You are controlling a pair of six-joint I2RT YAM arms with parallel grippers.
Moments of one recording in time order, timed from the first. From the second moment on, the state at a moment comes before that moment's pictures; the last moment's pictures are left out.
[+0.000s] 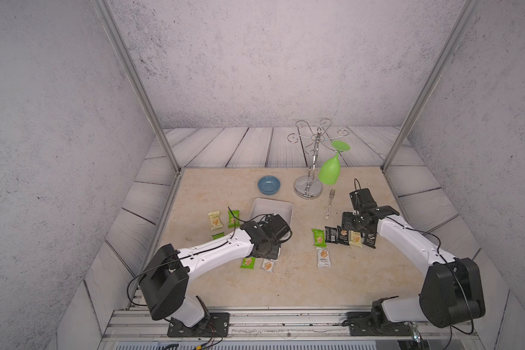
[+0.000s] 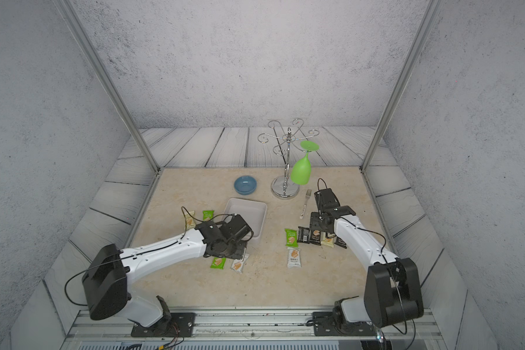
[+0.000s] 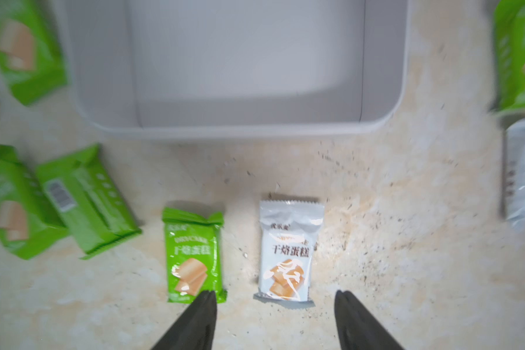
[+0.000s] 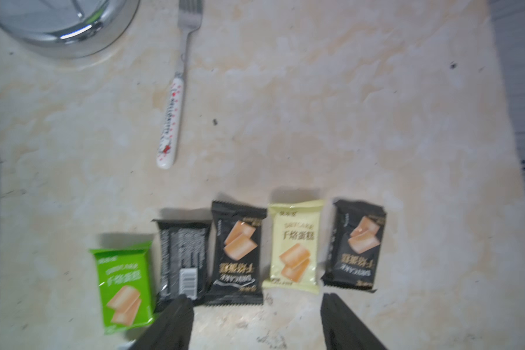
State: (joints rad) left arm -0.88 1.47 1.10 -0.85 -0.21 -0.64; right arm 0.20 1.38 0.95 -0.64 0.25 0.30
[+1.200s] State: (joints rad) left arm 0.00 1.54 0.42 0.63 -0.25 -0.06; right arm 0.02 1.54 0.45 0.65 0.23 0.04
